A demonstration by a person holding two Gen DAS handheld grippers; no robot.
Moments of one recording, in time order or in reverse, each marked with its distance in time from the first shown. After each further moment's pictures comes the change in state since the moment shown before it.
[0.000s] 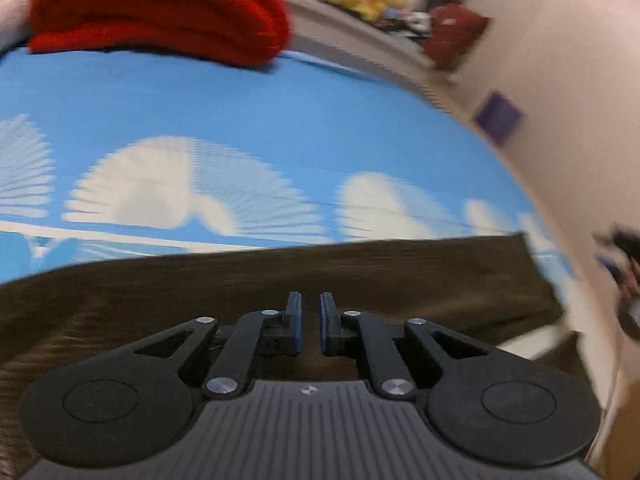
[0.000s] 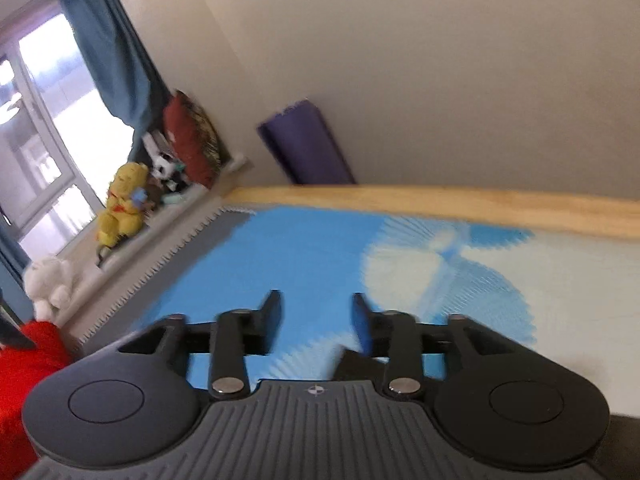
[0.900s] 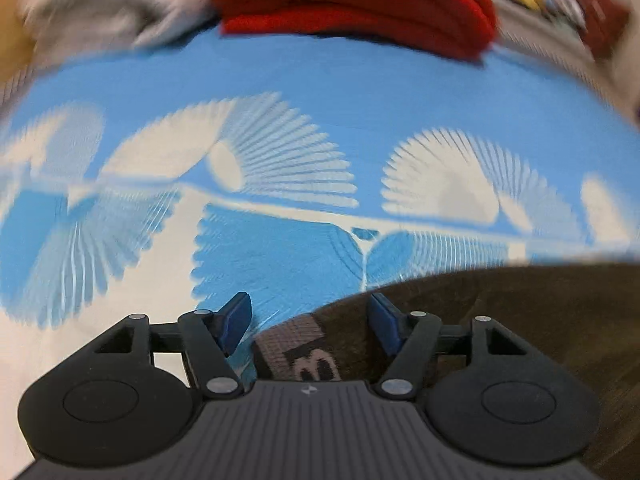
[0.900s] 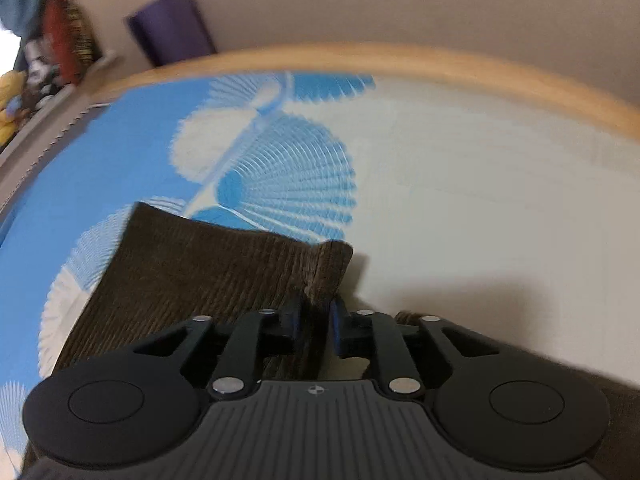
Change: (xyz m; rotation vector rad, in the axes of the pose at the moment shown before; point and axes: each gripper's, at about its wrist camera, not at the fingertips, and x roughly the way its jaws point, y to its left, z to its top) left arm -0.059 0.164 0.014 -0.128 0.067 0.424; right arm 0.039 -0.093 -0.059 -0.066 0.181 -0.264
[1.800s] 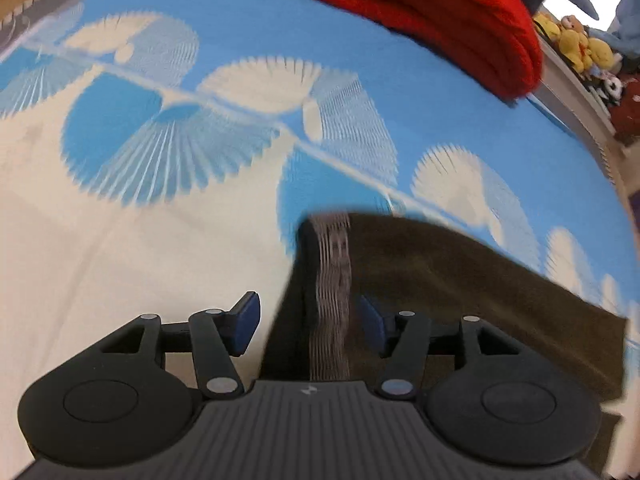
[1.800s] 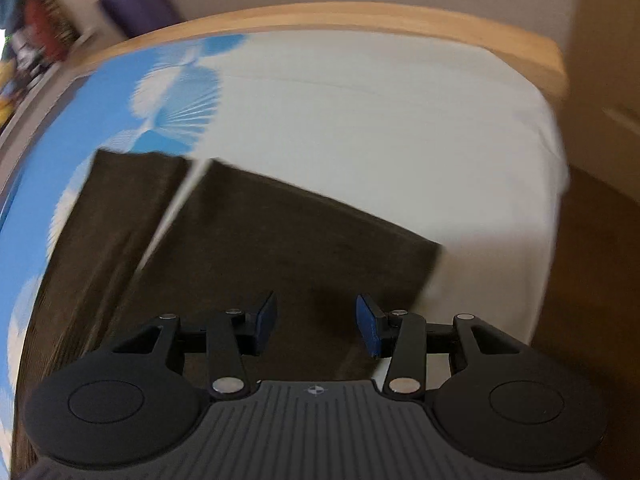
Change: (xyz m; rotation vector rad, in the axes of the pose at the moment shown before) left arm -0.106 0.070 -0.020 -0.230 0.163 -0.073; right arm -0.126 -0.164 -0.051 0.120 0.269 -0.022
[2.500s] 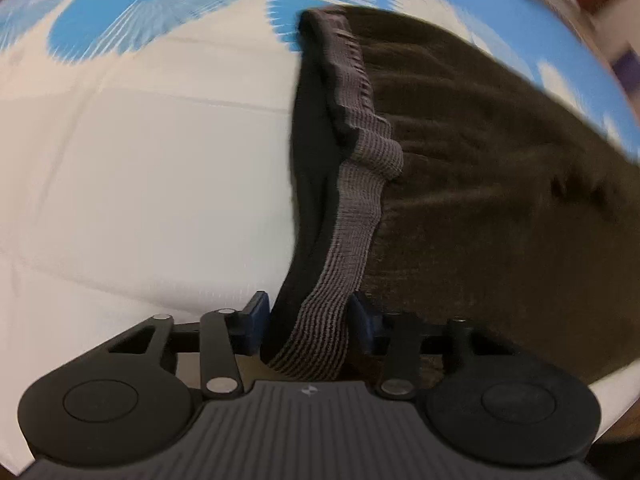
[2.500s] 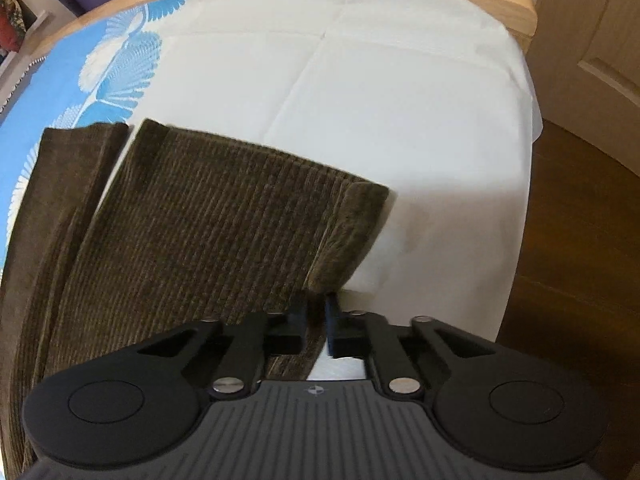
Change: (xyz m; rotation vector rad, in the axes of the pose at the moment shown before) left arm 0.028 0.025 -0.135 0.292 0.135 0.022; right arm 0.015 -0.013 -0.013 0.037 0.072 -0.078
